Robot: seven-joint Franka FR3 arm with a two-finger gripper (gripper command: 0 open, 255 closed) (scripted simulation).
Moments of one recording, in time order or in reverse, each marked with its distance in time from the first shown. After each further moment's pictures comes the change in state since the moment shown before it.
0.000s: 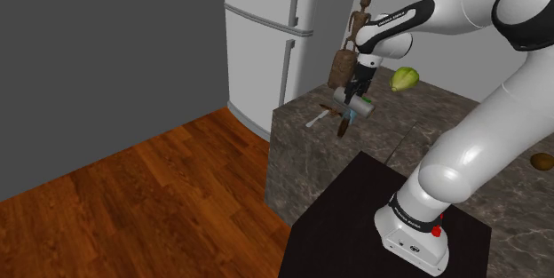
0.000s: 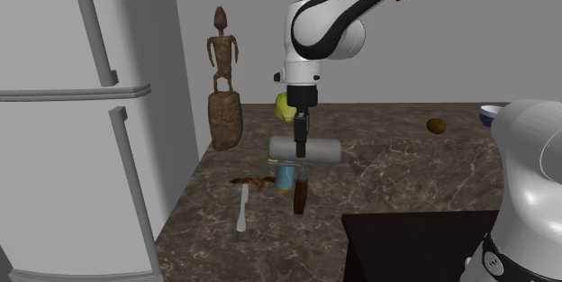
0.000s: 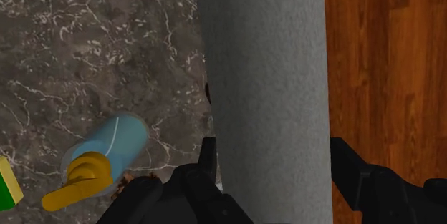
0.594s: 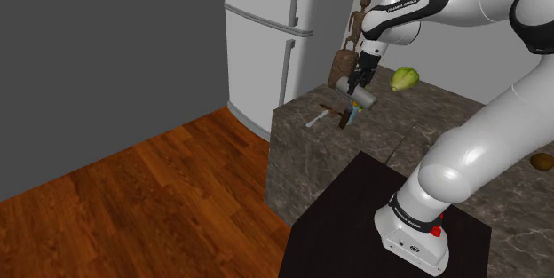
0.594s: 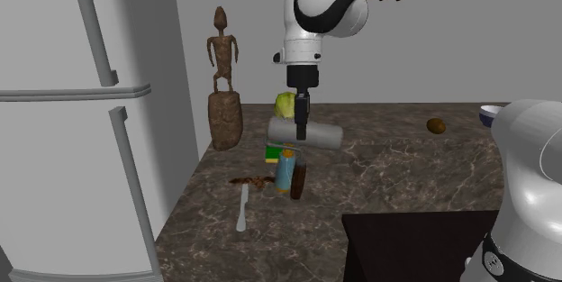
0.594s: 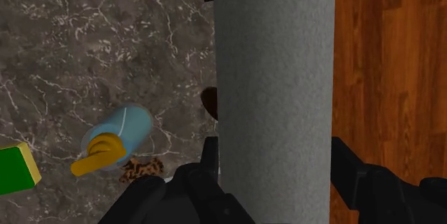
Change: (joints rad) arm -0.007 -0.070 0.020 0.064 -0.041 -0.122 0.048
